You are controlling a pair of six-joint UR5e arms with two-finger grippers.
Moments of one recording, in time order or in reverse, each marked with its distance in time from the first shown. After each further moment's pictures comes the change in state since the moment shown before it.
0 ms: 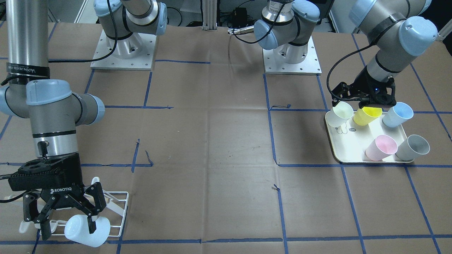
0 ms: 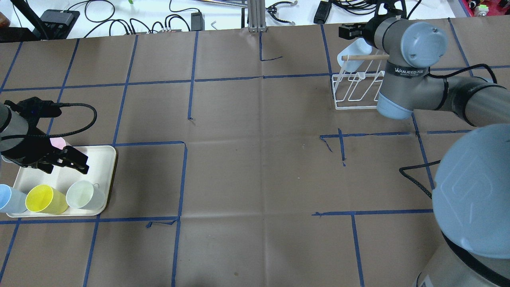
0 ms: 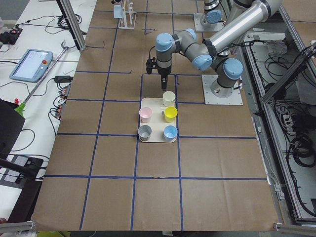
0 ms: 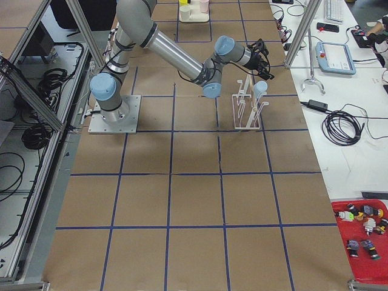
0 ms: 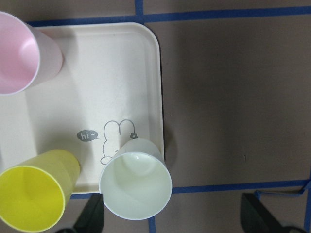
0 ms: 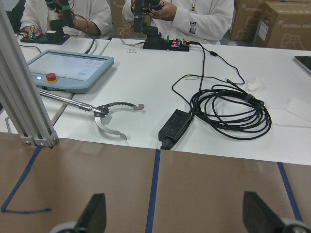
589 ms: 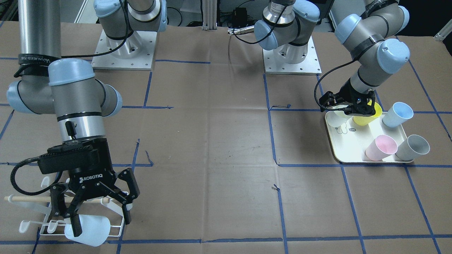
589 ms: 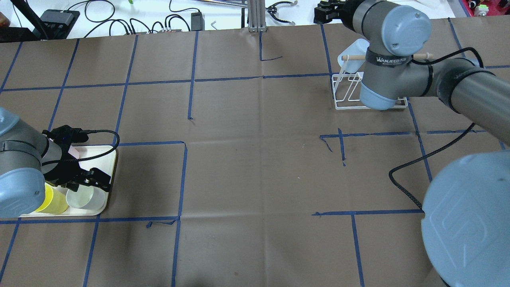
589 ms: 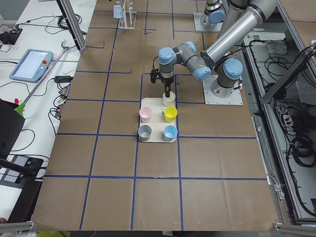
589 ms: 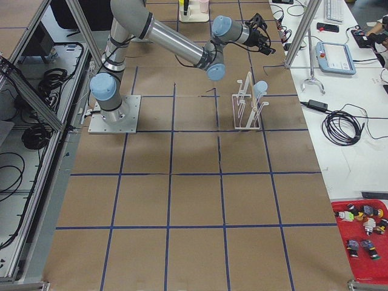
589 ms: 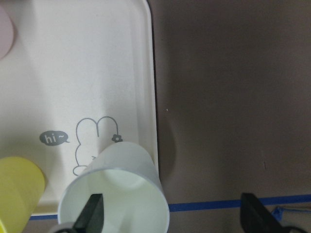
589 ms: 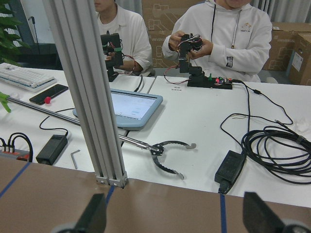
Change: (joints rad) left arm 0.017 -0.053 -0.132 0.133 0.034 0.008; right arm 0.138 -0.055 -0.054 0.005 0.007 0.107
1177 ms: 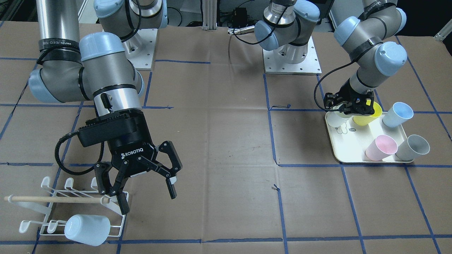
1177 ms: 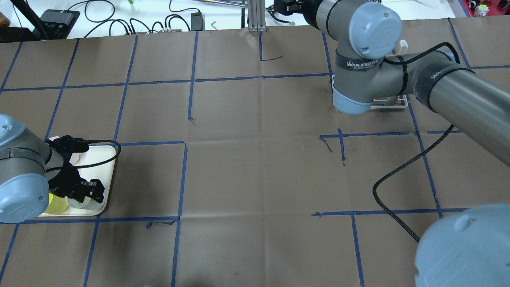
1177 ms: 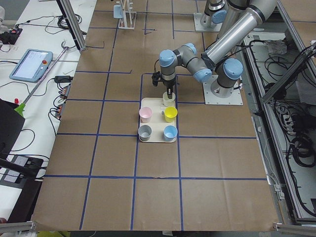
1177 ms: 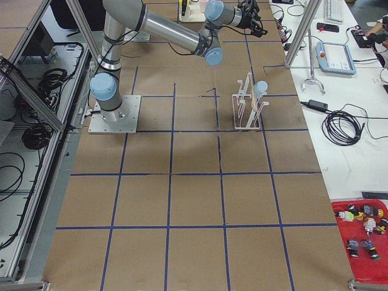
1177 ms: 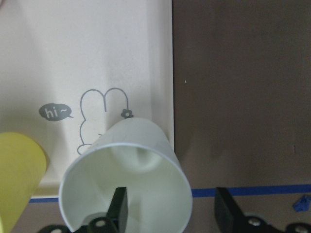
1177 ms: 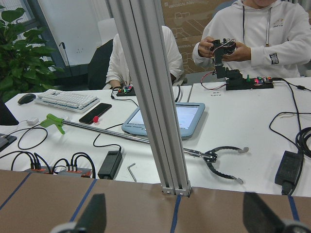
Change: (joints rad) left arm 0.011 -0.005 -0.007 0.004 0.029 0.001; right arm 0.095 -0.037 -0.001 0.003 0.005 0.156
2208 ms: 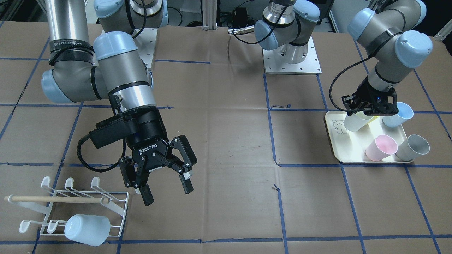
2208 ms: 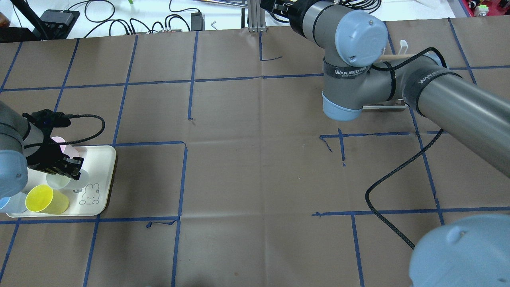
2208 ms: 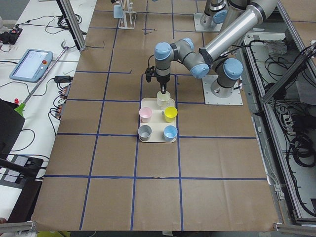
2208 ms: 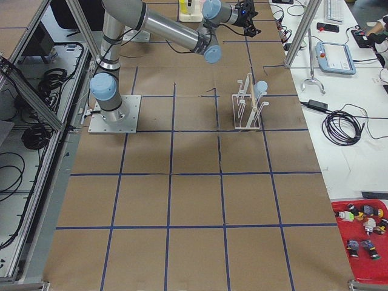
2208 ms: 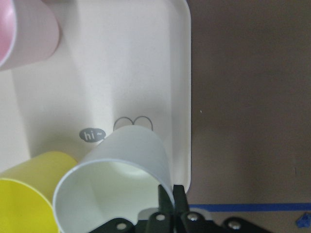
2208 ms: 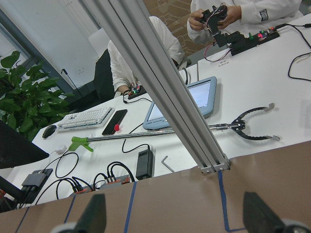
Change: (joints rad) left arm -0.021 0.002 0.195 -0.098 -0.009 -0.024; right arm 0.033 0.002 0.013 -0.002 0.005 0.392
